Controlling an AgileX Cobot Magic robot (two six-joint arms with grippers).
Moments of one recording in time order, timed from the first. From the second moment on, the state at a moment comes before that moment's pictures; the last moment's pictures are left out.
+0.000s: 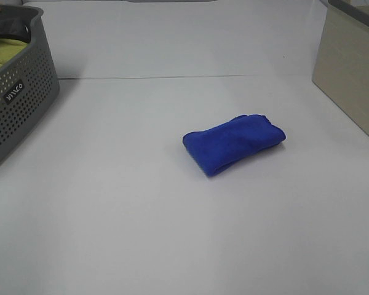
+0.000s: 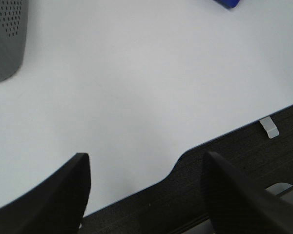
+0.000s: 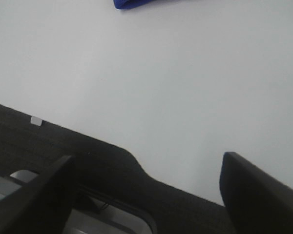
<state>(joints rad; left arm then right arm) -0.18 0.32 -0.60 -0.22 1.15 0.15 0.18 0.48 -0.66 0.19 1.15 -0.17</state>
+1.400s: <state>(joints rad) -0.18 0.18 -0.51 -0.29 1.08 0.33 0.18 0.06 -0.50 0.10 1.07 -0.12</state>
